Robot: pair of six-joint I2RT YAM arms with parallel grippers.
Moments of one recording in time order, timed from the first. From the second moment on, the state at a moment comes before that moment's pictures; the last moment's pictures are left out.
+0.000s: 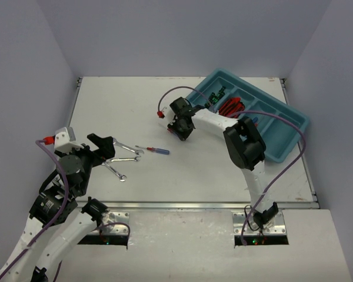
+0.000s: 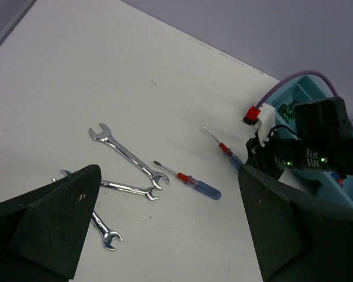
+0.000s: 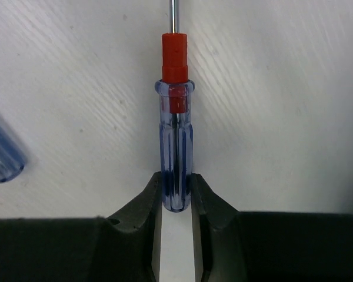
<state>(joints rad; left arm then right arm) -0.50 0.36 0.78 -0.68 -0.59 -0.57 0.63 2.21 1.63 -0.55 -0.03 -0.32</state>
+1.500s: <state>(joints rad) -0.50 0.35 0.78 -0.68 -0.59 -0.57 0.15 1.58 1.16 -0.33 -0.12 0.48</state>
